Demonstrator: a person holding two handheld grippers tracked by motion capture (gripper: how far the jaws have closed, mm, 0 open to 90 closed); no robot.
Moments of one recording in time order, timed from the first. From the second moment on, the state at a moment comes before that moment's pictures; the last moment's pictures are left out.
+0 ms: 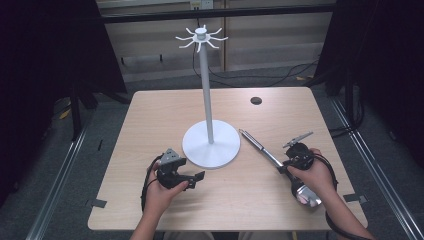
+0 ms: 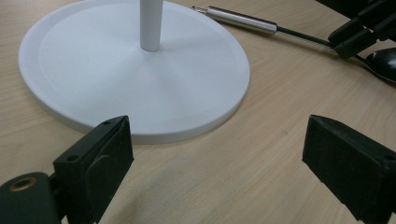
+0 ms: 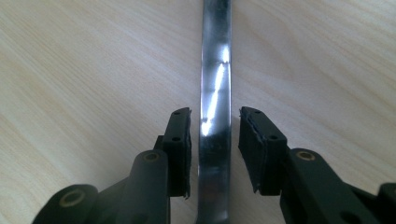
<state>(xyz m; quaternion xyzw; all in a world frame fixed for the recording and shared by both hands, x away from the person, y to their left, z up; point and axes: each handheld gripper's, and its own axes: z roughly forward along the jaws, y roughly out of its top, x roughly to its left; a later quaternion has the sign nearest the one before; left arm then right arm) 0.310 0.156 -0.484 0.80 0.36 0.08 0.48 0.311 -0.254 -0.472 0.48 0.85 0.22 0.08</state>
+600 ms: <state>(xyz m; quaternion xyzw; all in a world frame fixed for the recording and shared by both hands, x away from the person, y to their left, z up) 0.310 0.155 -0.485 0.80 0.36 0.07 0.47 0.336 -0.242 -0.466 0.48 0.87 0.14 0.04</state>
